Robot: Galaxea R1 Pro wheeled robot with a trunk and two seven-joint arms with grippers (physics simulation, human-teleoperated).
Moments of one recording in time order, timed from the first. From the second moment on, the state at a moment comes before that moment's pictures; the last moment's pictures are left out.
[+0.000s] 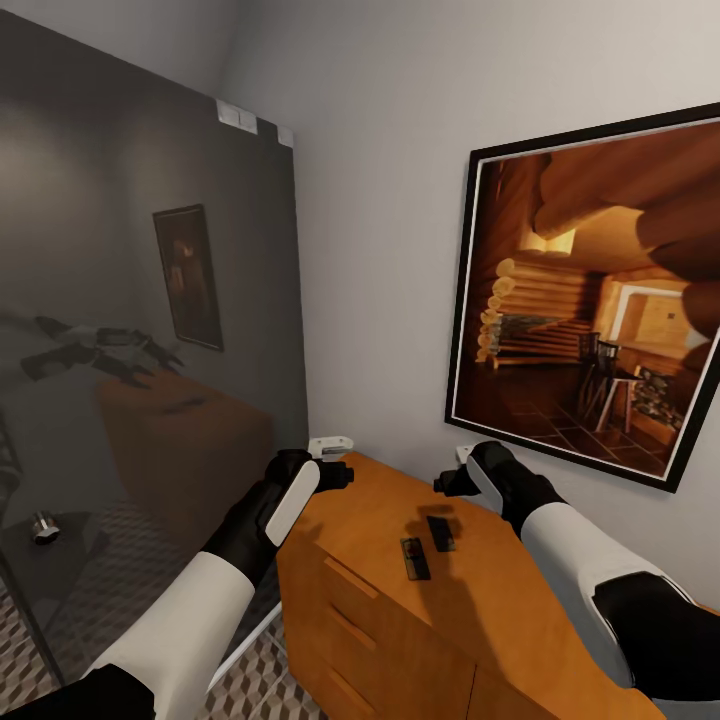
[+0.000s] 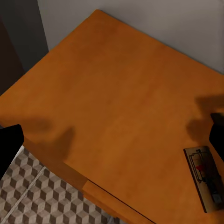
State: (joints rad) left arm -0.81 -0.17 -0.32 -0.94 0.54 0.81 0.44; right arm -1.01 -0.03 0.27 -0.46 -0.23 0.79 -0.04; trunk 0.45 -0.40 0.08
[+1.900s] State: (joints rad) left arm -0.81 -0.17 -0.32 -0.94 0.54 0.81 0.44; right arm -1.01 -0.02 0.26 -0.41 -0.24 0.80 -0.04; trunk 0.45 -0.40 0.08
